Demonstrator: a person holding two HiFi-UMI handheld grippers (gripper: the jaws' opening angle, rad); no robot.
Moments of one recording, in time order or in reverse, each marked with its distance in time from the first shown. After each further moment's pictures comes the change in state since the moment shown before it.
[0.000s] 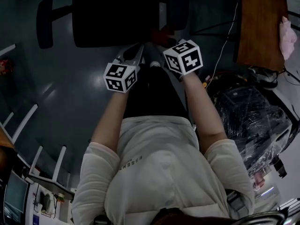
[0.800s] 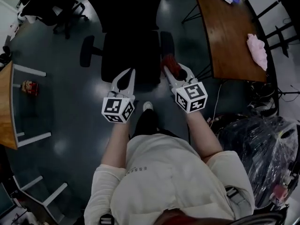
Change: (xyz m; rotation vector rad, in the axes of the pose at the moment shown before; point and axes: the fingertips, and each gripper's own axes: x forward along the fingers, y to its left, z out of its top) left arm -0.204 -0.152 0.150 0.311 -0.500 0.121; right arm -0.255 0.117 0.067 -0.240 -0.714 -0.182
